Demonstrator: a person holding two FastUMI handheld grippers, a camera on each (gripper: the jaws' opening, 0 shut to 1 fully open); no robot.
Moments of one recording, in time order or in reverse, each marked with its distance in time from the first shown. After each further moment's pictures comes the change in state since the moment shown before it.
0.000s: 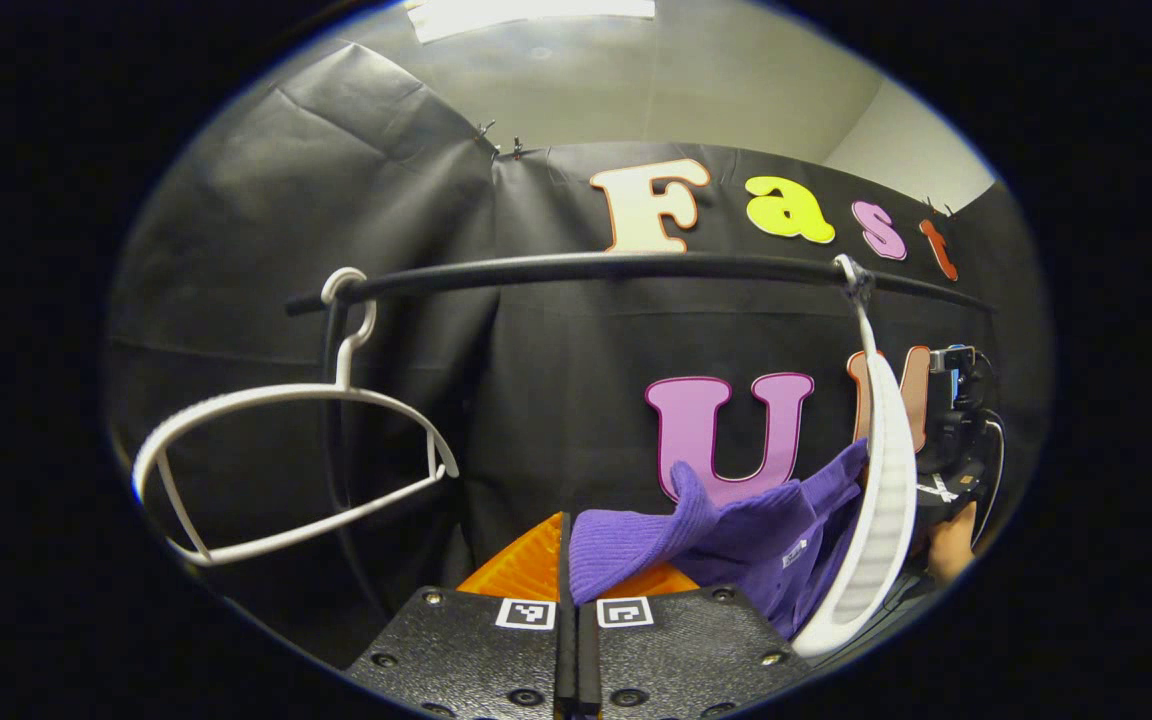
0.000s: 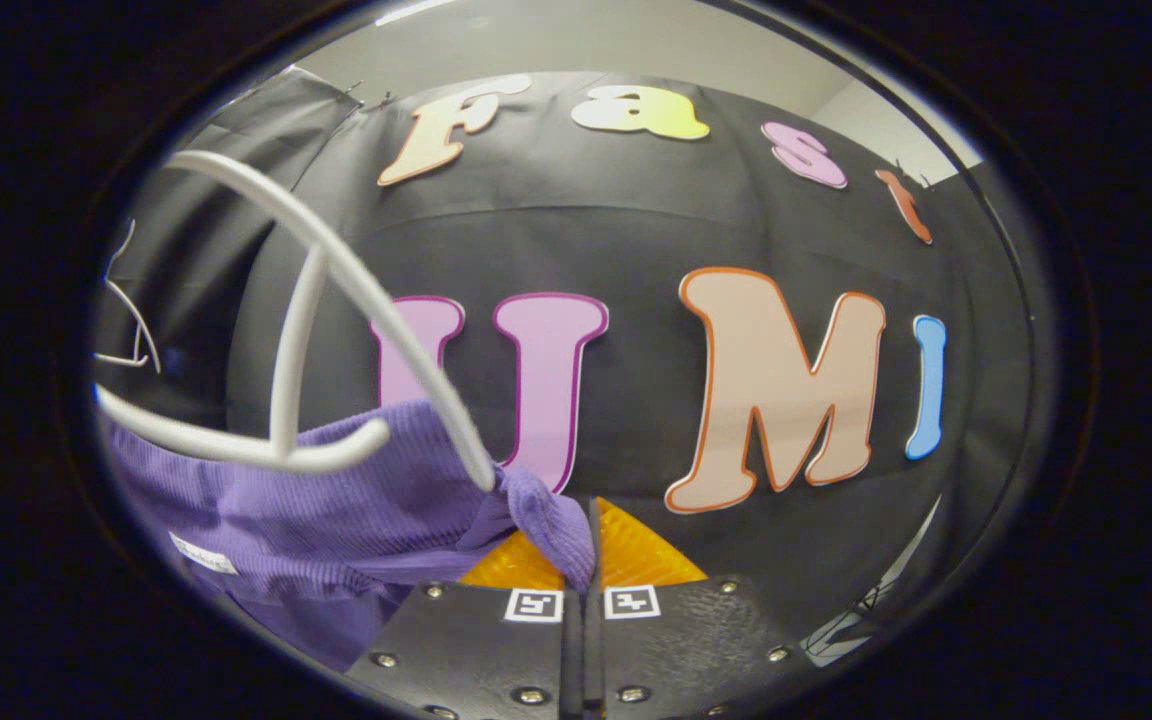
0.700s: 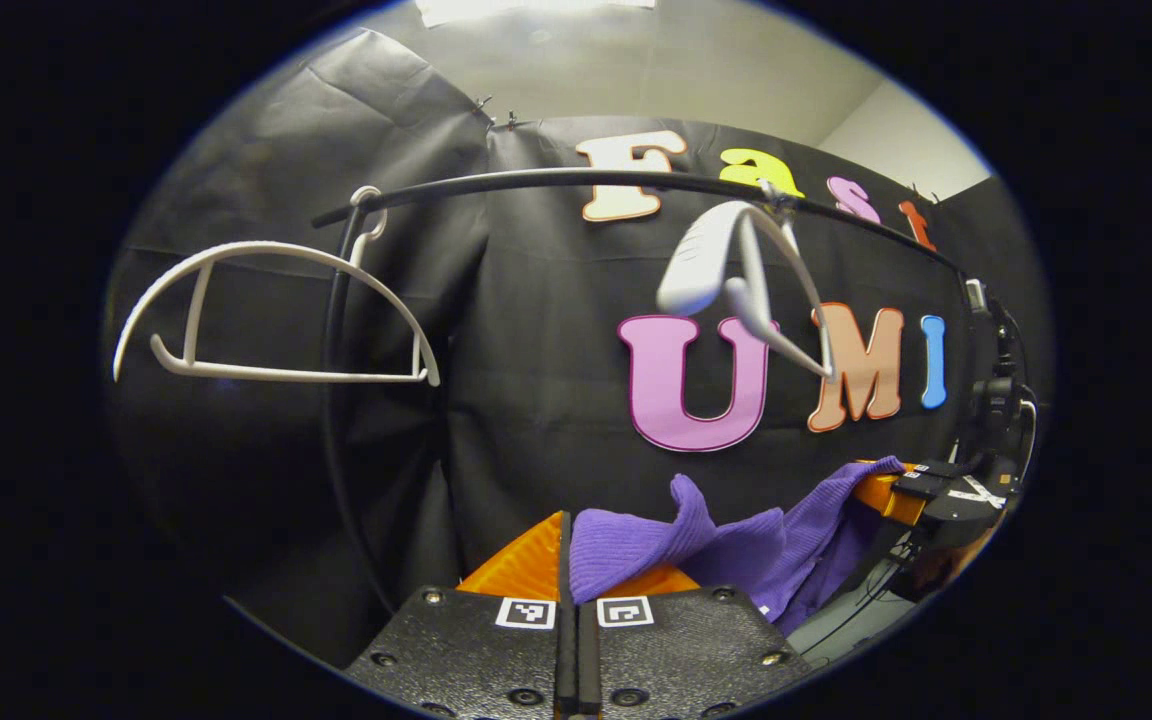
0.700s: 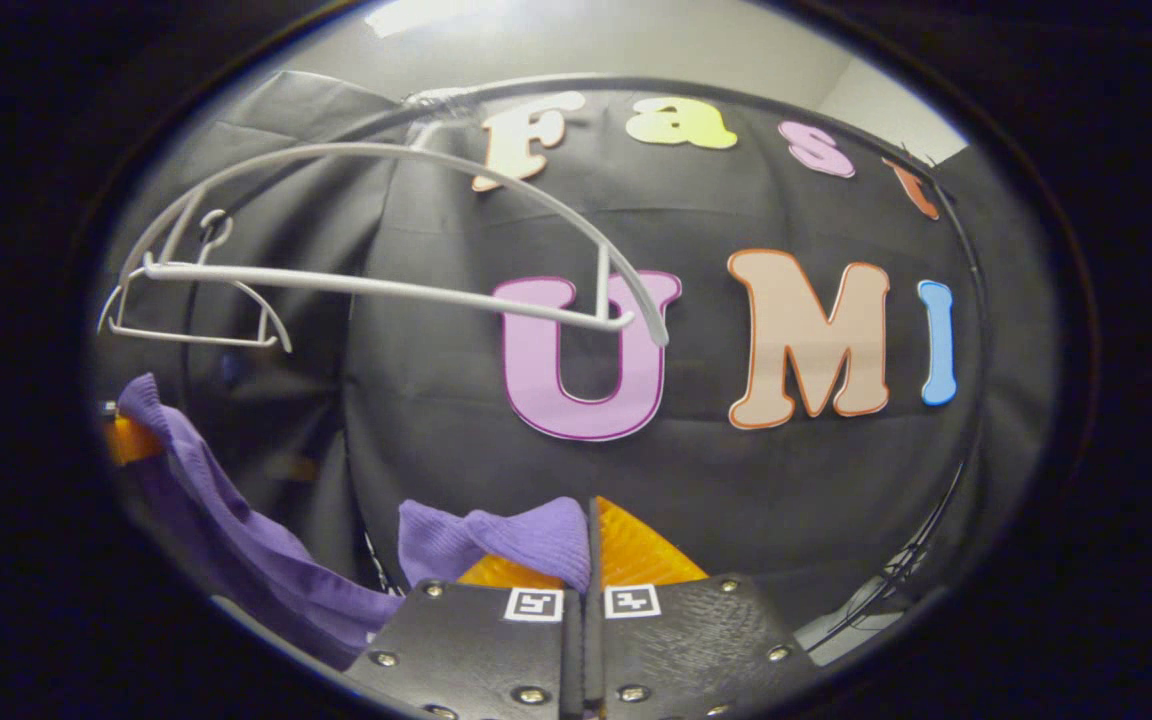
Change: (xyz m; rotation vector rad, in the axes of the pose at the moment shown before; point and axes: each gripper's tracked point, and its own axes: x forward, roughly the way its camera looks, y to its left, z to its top) left arm -0.065 -0.041 -0.065 -0.023 0.065 -0.062; right arm -0.175 0.073 -0.024 0.049 0.028 0.160
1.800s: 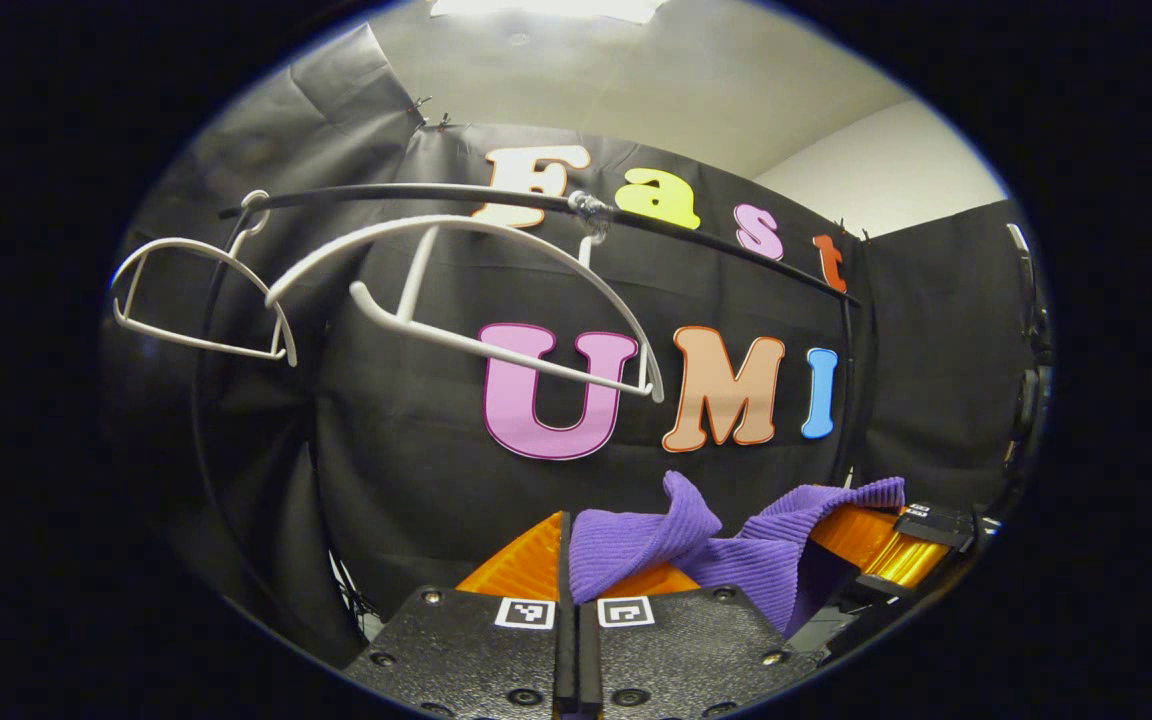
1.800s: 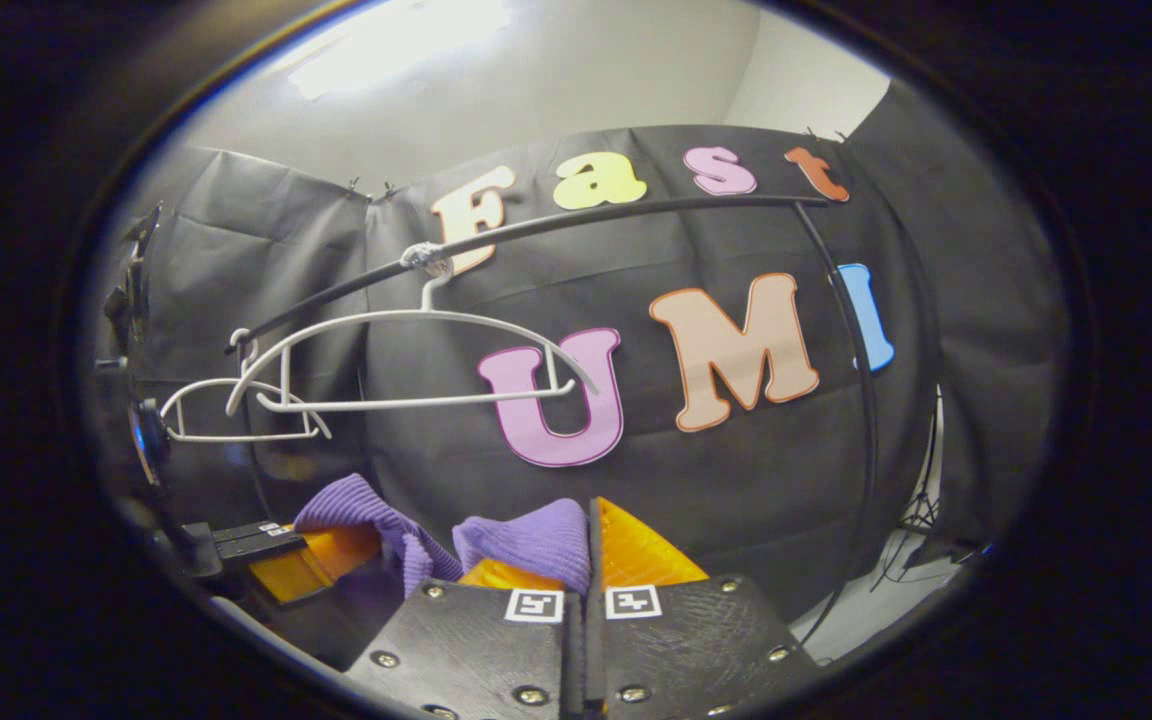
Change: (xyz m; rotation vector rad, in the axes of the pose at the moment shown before) left arm -0.021 -0.151 -0.013 -0.092 -0.018 -0.263; right arm -0.127 -0.033 0.024 0.214 -0.075 -0.084
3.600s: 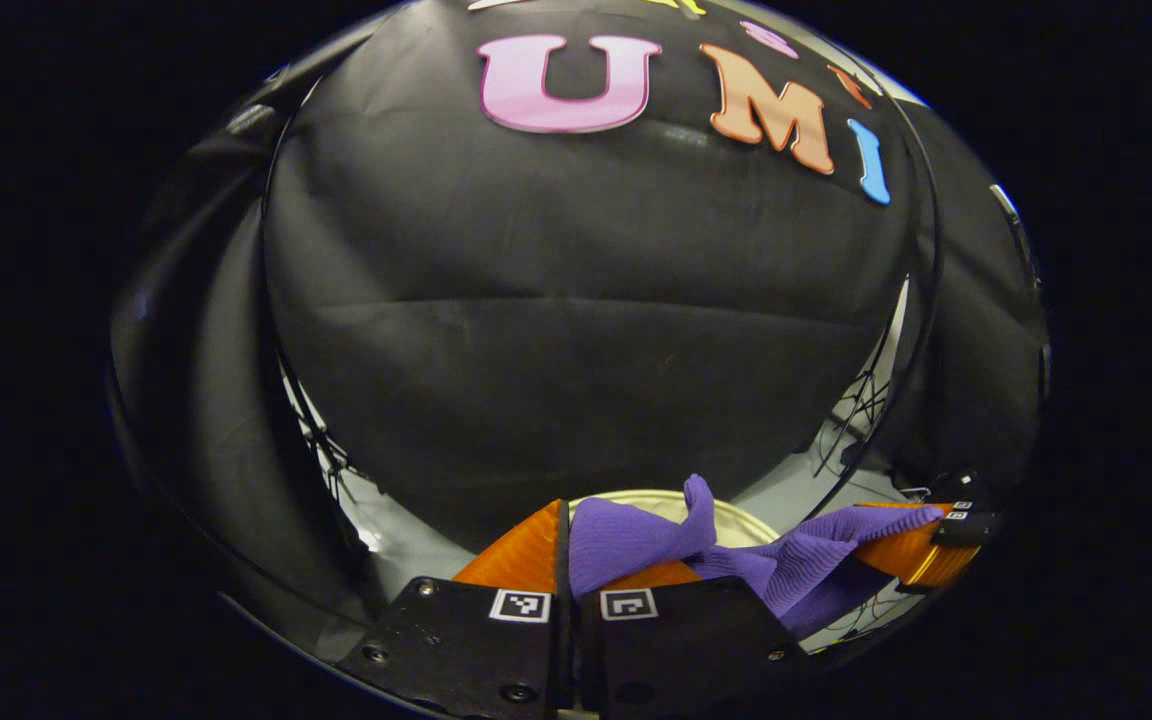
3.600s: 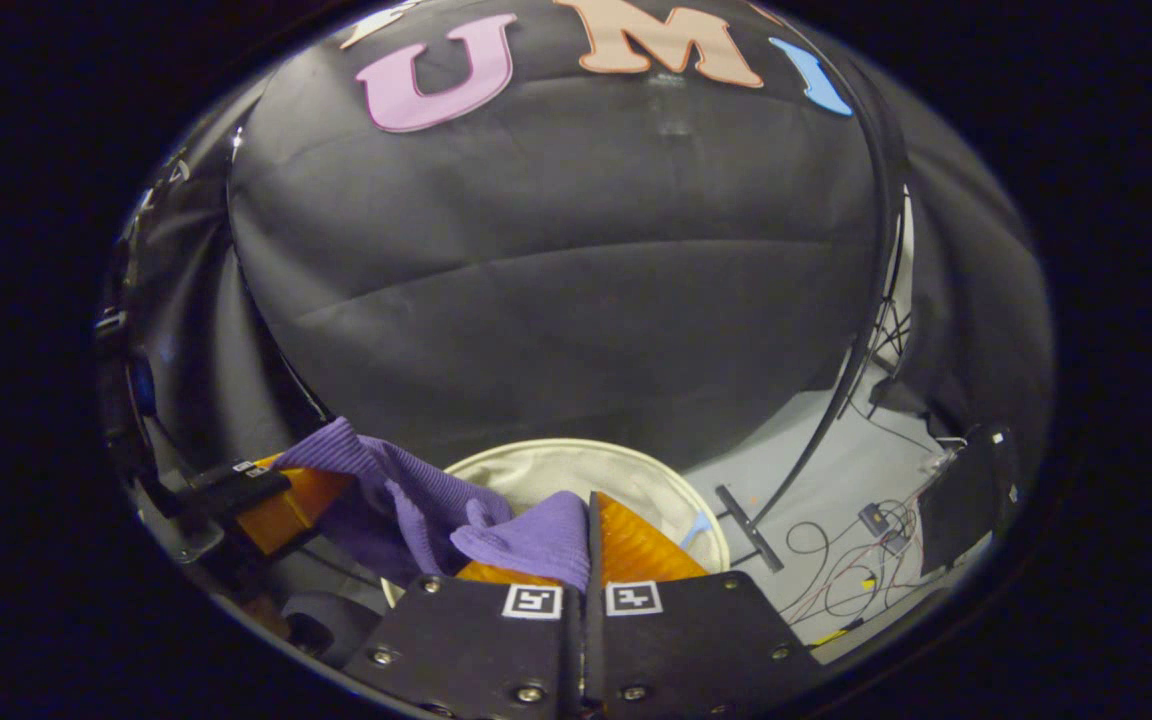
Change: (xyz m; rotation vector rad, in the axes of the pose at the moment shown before) left arm 0.044 0.051 -0.435 0.023 0.586 0.038; right arm 0.008 -0.126 -0.431 -0.017 0.694 -0.242
